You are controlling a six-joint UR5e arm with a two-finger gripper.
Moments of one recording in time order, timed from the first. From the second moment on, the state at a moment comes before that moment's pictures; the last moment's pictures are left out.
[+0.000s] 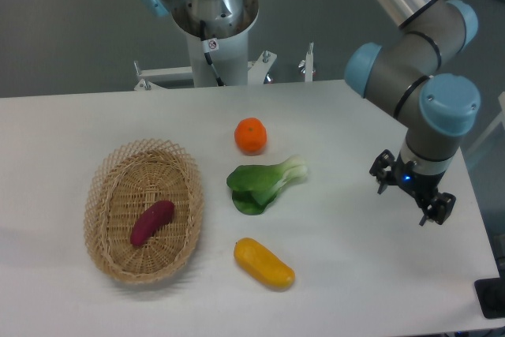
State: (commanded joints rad) arm 2.65 -2.12 -1.39 -1.08 1.53 1.45
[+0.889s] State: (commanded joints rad) arm 2.33 -2.00 -1.54 -1.07 1.53 1.17
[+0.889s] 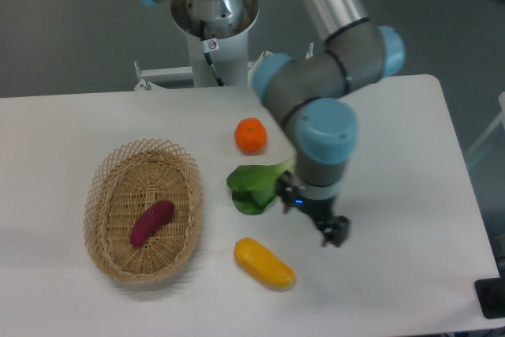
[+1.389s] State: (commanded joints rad) arm 2.20 -1.97 -1.58 -1.06 1.53 0.99
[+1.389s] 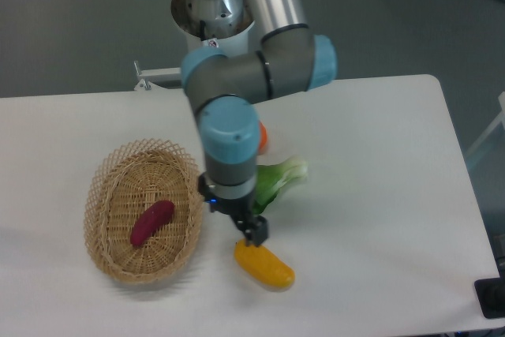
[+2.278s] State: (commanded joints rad) arm 2.06 -1.97 -1.73 -0.93 1.53 0.78
